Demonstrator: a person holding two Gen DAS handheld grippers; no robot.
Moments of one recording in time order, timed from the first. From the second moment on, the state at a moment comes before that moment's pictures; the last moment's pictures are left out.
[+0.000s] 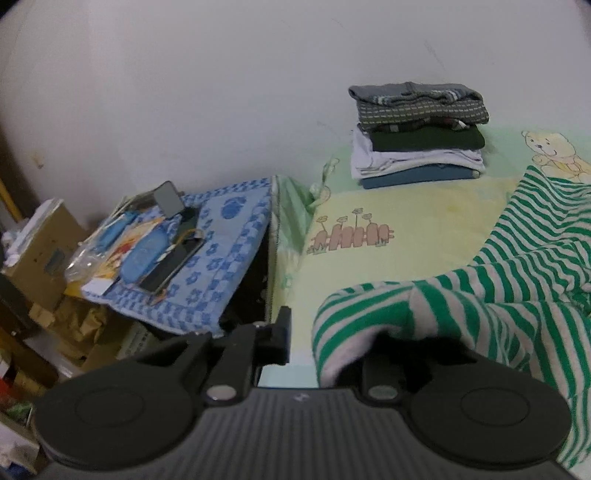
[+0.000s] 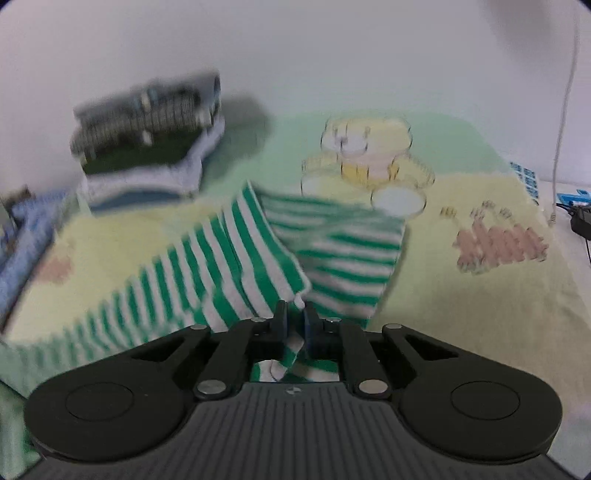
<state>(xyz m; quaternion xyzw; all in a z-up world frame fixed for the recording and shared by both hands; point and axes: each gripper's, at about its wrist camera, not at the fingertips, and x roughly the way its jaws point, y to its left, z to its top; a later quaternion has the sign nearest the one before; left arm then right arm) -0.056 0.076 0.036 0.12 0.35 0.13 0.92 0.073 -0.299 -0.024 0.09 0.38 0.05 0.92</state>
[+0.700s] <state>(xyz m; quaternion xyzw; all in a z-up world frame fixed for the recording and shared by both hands) 0.066 0.018 0.160 0.12 0.19 -0.06 0.97 -0.106 -0.319 0.188 0.13 0.17 0.06 0.97</state>
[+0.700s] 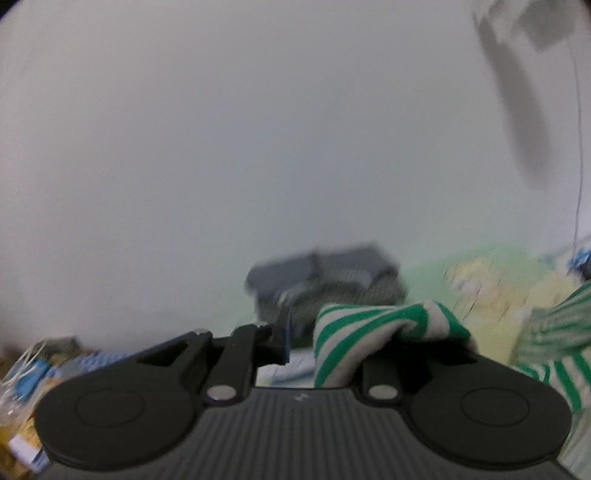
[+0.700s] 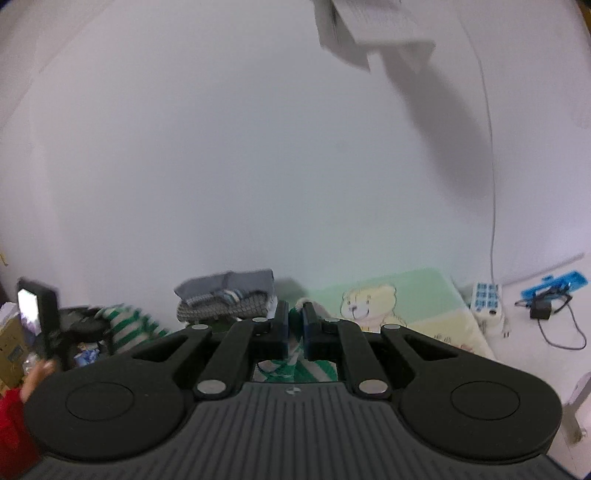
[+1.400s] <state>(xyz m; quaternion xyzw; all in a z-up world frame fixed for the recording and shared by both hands) 0.018 0.076 0.033 0.11 0.33 -0.02 0.94 -0.079 -0.201 0.040 -0.02 0.46 0.29 0.84</state>
